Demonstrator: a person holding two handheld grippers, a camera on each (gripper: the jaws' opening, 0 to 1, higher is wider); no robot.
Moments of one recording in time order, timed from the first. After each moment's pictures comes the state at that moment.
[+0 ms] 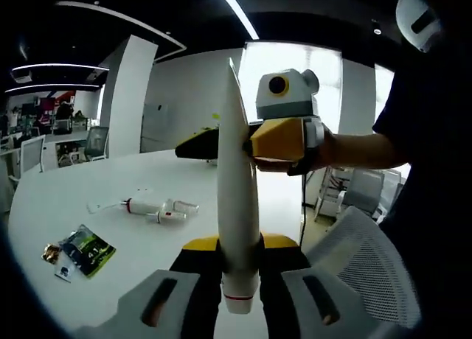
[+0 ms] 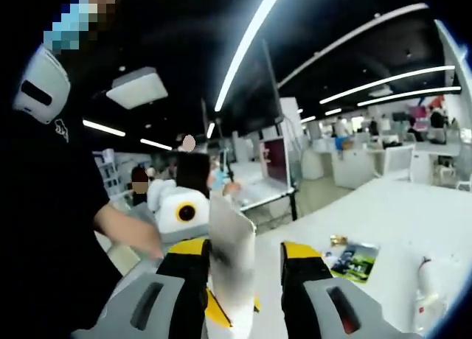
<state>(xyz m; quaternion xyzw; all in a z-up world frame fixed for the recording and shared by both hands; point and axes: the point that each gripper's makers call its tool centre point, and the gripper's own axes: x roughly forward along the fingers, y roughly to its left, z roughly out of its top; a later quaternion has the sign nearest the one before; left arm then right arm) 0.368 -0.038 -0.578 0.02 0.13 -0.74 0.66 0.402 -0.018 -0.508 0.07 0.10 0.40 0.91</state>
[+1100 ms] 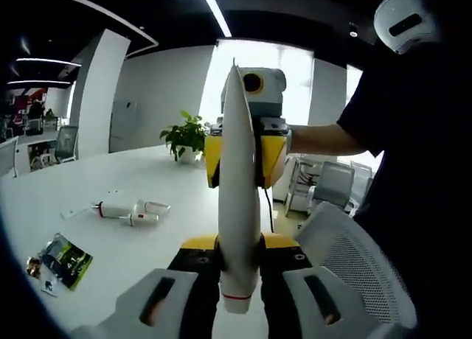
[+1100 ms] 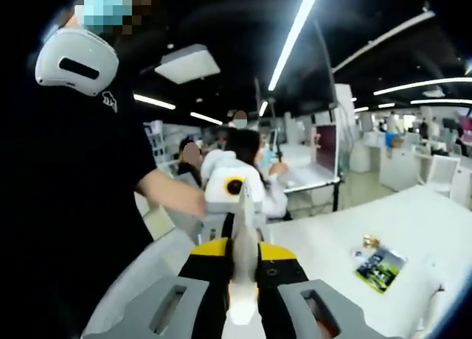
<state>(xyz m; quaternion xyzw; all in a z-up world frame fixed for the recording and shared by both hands) 0.348 -0.039 -0.577 0.02 0.14 -0.80 0.59 0.370 0.000 -0.523 0.00 0.13 0.53 0.84</state>
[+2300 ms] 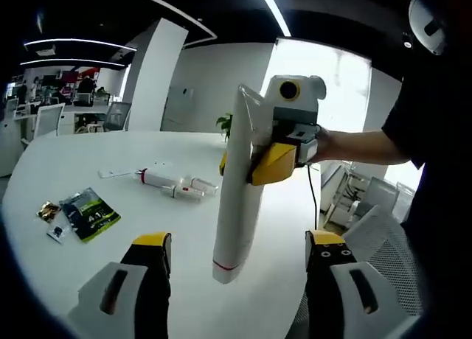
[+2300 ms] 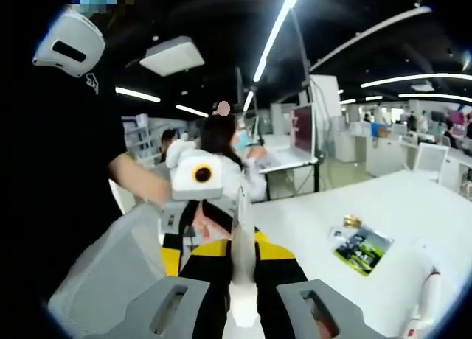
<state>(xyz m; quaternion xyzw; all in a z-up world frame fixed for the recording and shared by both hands) 0.394 -0.044 -0.635 -0.01 0.20 -0.68 0.71 0.413 -0.040 -0.584 -0.01 0.15 0.50 0.85</state>
